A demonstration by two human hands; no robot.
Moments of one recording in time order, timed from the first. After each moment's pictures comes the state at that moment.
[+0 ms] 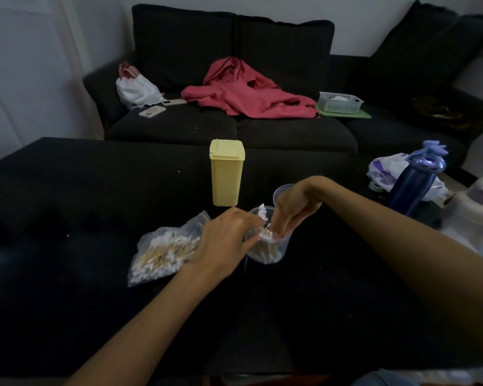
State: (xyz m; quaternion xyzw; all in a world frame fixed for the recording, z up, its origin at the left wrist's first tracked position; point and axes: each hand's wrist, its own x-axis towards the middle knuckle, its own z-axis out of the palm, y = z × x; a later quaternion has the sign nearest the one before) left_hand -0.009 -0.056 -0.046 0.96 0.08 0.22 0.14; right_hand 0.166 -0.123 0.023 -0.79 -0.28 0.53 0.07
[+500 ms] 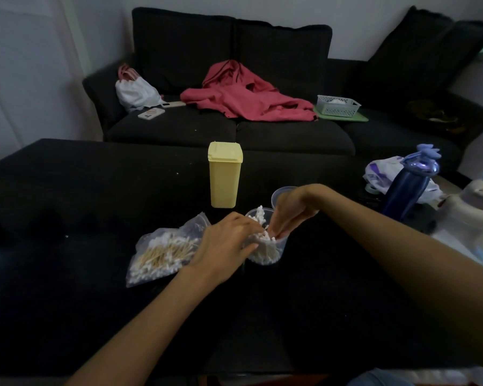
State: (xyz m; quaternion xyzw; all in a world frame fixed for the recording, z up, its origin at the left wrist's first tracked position) left_hand -0.009 -0.056 -0.053 0.97 0.06 0.21 0.14; right_hand 0.165 -0.126 0.017 -0.82 -0.27 0.49 0.11
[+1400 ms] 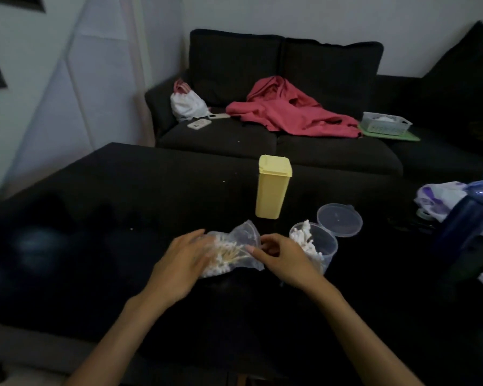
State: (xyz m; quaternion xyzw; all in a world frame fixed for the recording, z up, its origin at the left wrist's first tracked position) left_hand -0.130 0.019 -0.073 0.91 0.28 0.17 0.26; right_hand 0.040 -0.121 -0.052 -0.82 -0.40 0.20 0.36
